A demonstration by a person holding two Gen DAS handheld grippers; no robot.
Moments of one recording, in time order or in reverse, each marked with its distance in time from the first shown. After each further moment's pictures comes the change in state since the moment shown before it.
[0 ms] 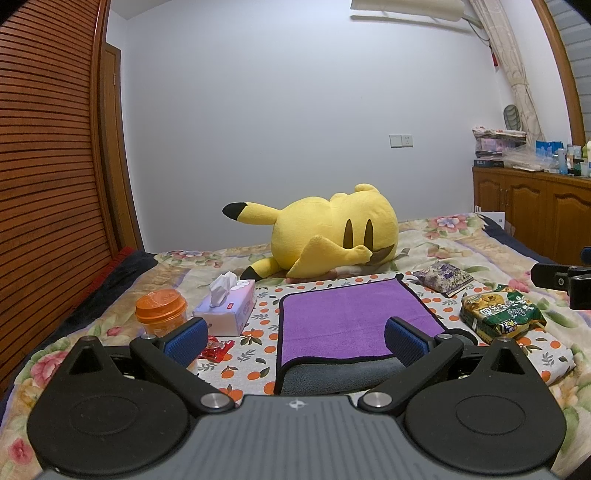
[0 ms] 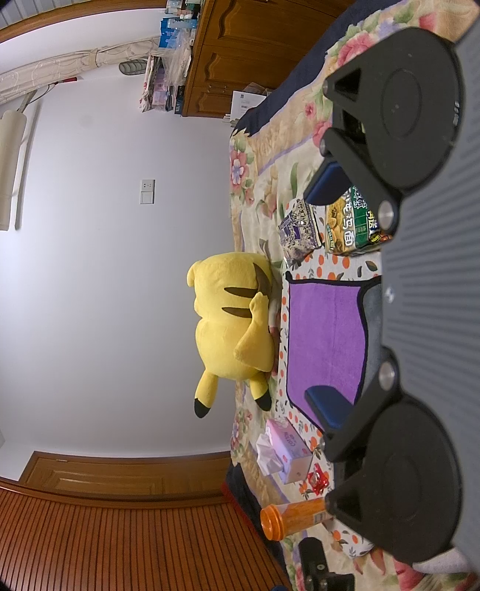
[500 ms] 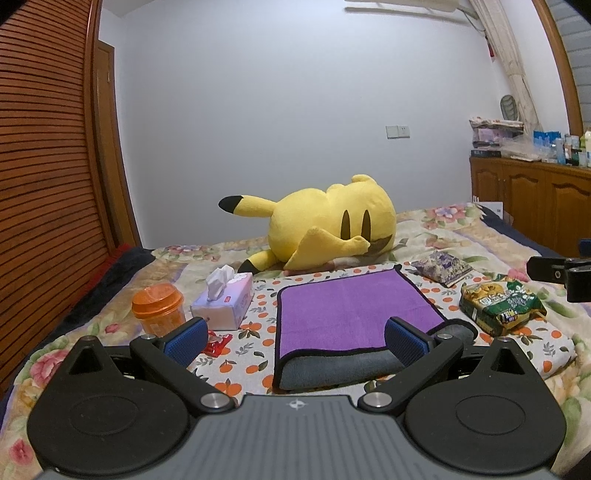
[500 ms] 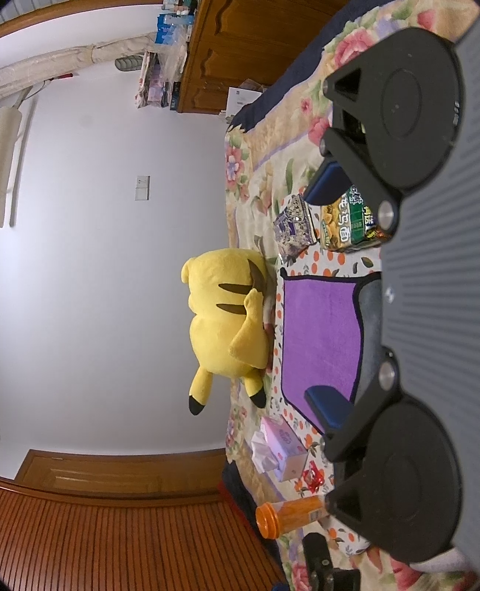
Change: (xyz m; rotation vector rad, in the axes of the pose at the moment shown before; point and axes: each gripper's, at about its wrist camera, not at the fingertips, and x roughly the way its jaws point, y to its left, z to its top) left arm 0.005 -0.003 -0.005 0.025 0.031 -0.003; right arm 0.005 0.002 0.000 -0.001 0.021 0.011
